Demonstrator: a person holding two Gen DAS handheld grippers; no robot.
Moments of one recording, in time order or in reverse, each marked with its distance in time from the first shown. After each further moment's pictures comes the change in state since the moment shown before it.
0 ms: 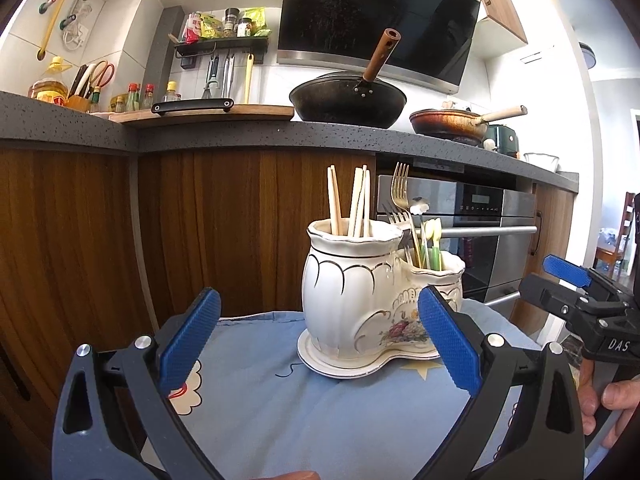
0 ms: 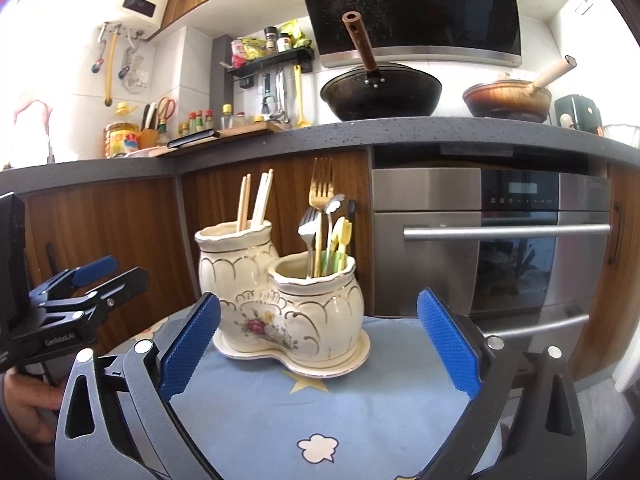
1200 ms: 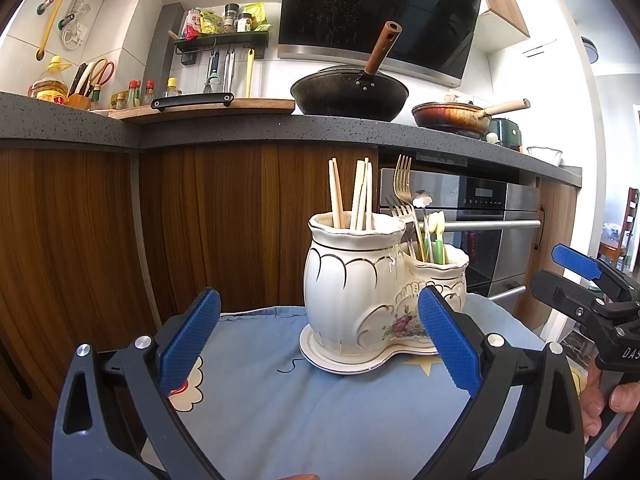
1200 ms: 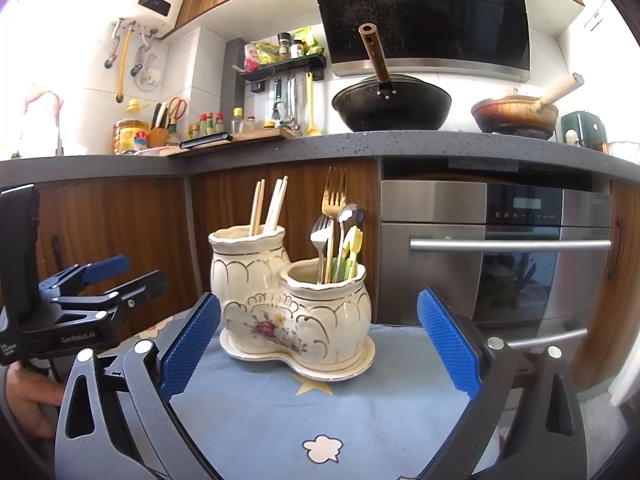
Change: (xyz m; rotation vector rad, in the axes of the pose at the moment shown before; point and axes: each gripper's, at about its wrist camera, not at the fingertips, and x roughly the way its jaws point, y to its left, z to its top) left arm 0.004 -0.001 -0.001 0.006 0.017 0.010; right arm -0.005 0.010 0.000 -0.042 -0.023 0.012
